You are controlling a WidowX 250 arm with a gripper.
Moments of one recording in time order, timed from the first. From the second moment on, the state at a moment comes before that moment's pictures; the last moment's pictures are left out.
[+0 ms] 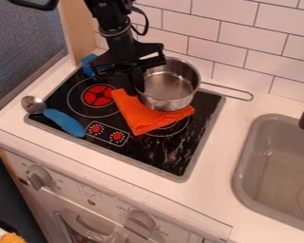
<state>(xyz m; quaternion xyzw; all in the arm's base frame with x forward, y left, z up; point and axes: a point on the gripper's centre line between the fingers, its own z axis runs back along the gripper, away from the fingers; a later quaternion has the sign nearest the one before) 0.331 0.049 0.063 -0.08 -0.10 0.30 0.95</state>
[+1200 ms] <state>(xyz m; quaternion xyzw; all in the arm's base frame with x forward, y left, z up) 0.345 0.077 0.033 -0.04 -0.05 0.35 0.93</state>
